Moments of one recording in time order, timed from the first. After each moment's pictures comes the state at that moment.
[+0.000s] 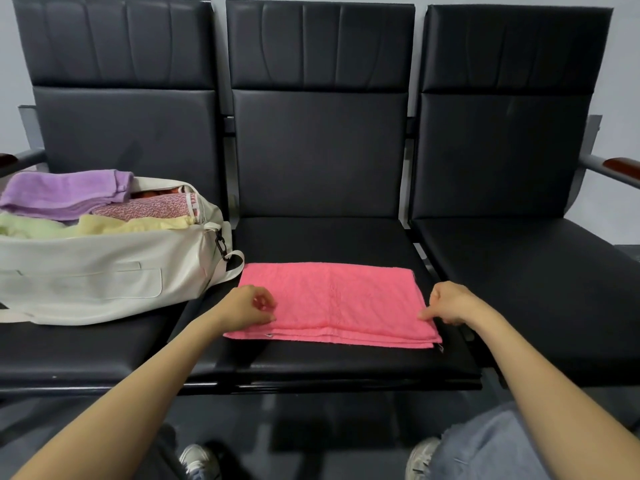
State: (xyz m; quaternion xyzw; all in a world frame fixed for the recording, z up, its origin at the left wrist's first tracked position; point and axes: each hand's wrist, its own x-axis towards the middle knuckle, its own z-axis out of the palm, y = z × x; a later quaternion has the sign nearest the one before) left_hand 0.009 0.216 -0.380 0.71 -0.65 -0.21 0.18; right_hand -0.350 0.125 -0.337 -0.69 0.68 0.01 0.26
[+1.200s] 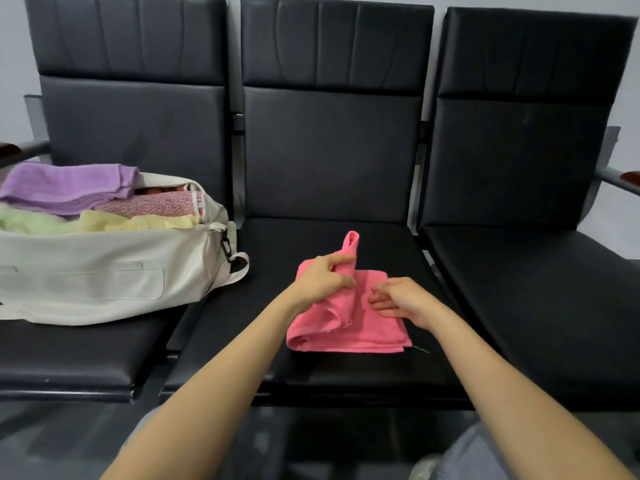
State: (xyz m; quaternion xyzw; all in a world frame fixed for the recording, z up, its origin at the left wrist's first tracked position) left_hand -0.095 0.165 -0.328 0.61 -0.56 -0.40 0.38; right_hand -0.266 0.105 -0.358 -0.57 0.58 -0.21 0.55
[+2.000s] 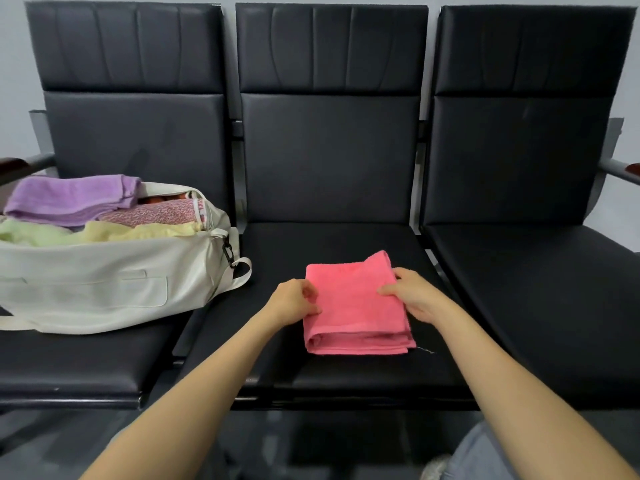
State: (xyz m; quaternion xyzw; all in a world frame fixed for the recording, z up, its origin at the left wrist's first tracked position) left_hand -0.052 0.176 -0.363 0.74 -0.60 -0.24 0.21; right_hand -0.269 0.103 -0.348 -0.59 0.57 -0.23 0.53
